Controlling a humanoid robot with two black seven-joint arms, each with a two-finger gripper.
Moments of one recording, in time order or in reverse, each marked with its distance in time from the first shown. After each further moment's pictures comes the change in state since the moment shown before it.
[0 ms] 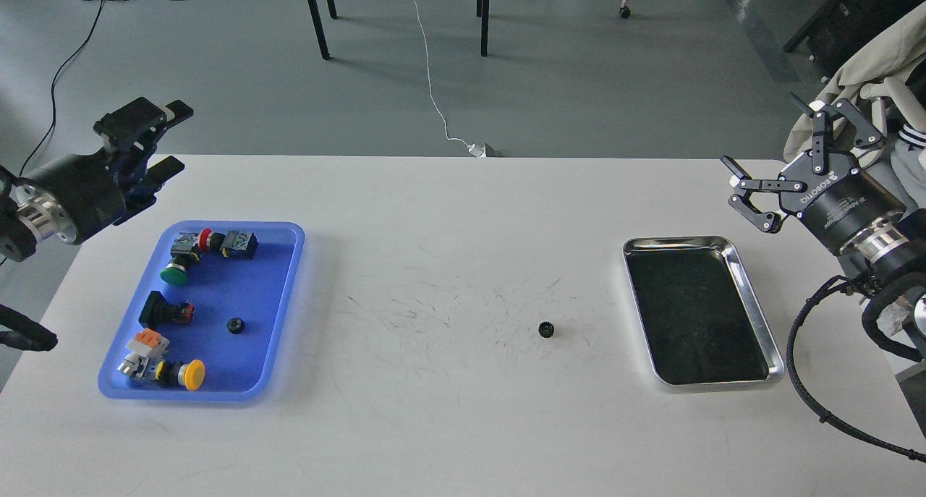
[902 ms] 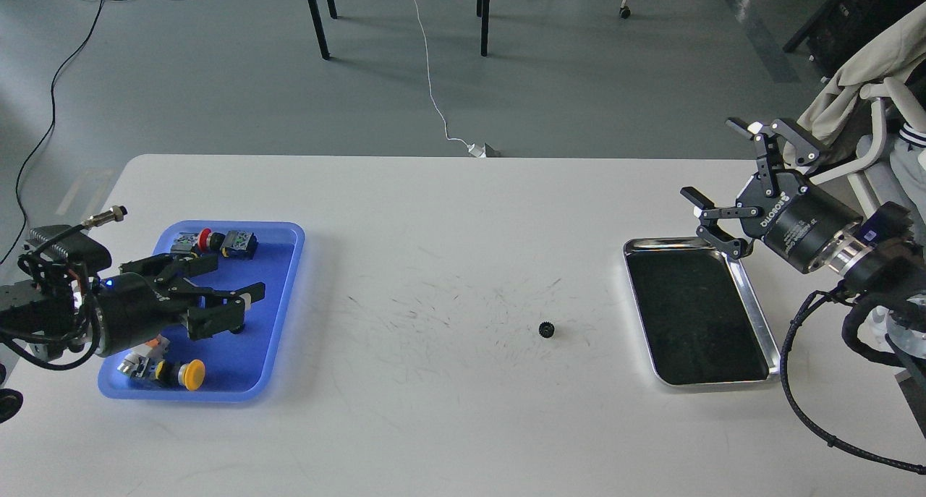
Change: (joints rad) left arm -0.014 0.047 0.342 -0.087 0.852 0.241 -0.177; right arm 0.010 -0.030 -0.132 0.121 -0.320 -0.025 -0.006
